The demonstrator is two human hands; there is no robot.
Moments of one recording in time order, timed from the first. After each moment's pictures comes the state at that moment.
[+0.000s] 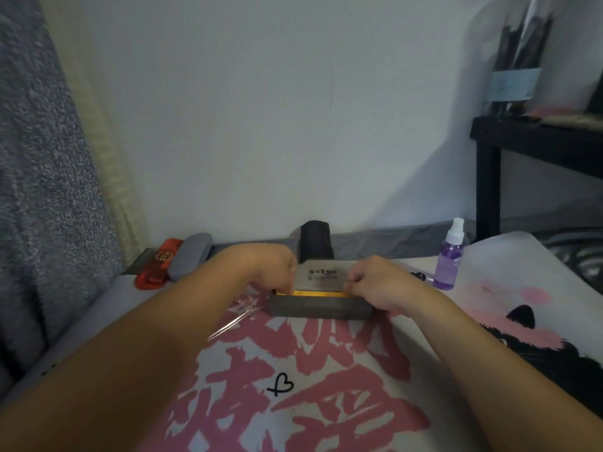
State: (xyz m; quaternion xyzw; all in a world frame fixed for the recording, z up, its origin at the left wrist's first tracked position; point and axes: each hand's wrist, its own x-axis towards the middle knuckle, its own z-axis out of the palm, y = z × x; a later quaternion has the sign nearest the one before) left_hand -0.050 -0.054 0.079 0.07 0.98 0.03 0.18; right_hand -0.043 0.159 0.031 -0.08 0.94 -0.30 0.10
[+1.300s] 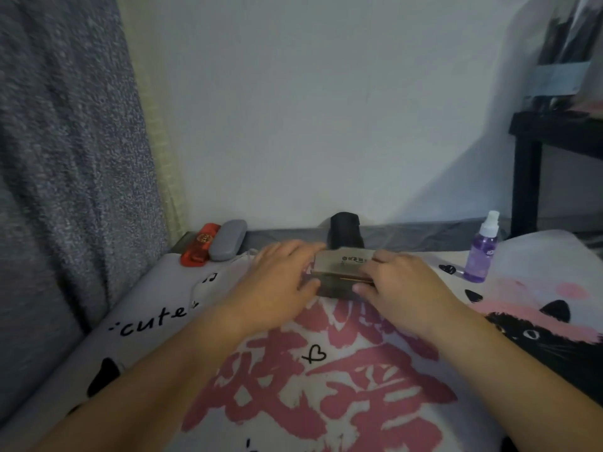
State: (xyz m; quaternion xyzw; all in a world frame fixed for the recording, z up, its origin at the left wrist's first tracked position) left_hand 0.054 -0.083 0.047 0.15 0.97 0.15 -0.13; right_hand 0.009 0.144 0.028 -0.28 0.94 -0.04 -0.17
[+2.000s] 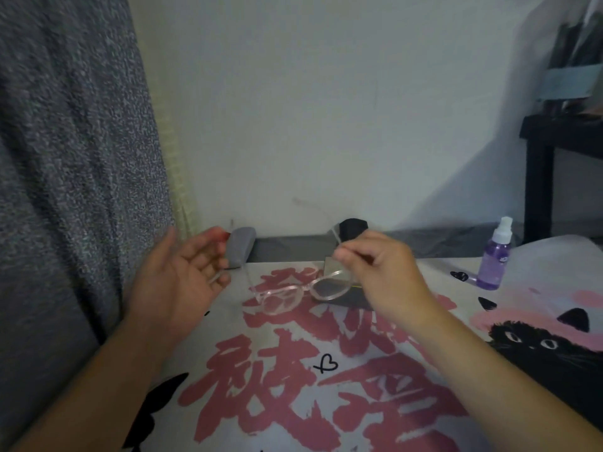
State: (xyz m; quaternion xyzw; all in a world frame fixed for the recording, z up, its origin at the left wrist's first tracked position) left_hand 0.089 -0.178 0.066 -0.02 0.52 0.84 -0.12; right_hand 0.025 0.098 0.051 -0.25 0.79 -0.54 -0.16
